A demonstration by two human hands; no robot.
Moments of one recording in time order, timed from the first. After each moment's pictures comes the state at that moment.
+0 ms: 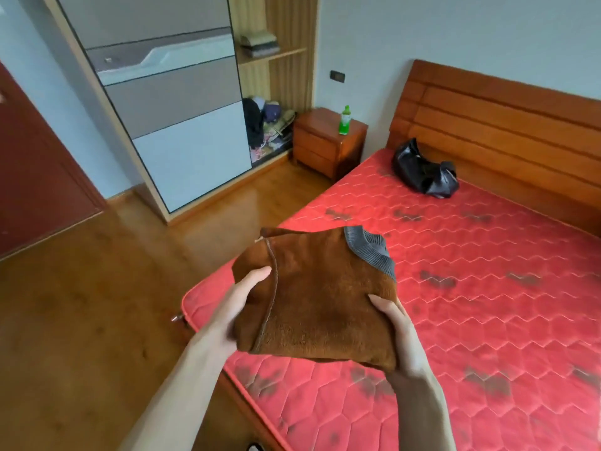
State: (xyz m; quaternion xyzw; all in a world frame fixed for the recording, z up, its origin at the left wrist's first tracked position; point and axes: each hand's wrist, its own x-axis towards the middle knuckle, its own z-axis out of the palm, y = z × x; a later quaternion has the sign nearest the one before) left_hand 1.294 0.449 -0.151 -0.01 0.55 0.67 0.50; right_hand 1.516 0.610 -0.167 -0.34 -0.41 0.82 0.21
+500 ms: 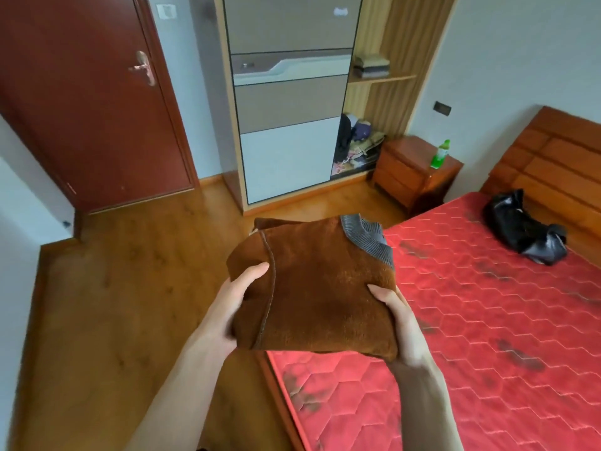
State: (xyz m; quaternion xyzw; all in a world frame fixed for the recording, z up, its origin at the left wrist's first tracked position) left_hand 1.221 0.292 -0.126 -0.09 0.58 0.73 0.34; right_hand 1.360 0.525 -0.129 -0.25 -0.49 0.83 0.09
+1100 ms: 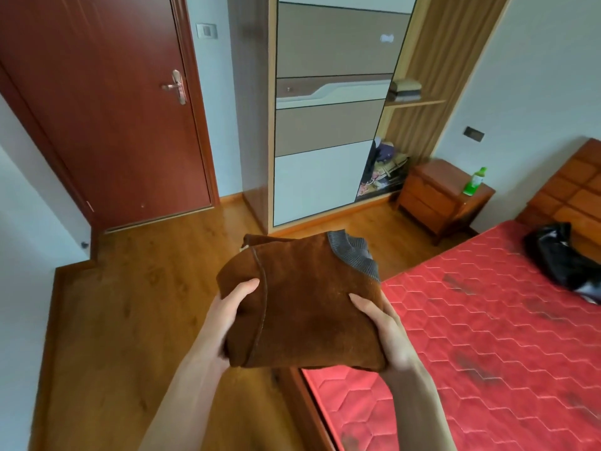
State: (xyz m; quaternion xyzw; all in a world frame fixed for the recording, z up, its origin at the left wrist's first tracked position) left_hand 1.001 0.133 -0.134 -0.14 0.63 0.71 0.29; right_hand 1.126 0.370 -0.139 -0.24 -0.53 0.81 0.04
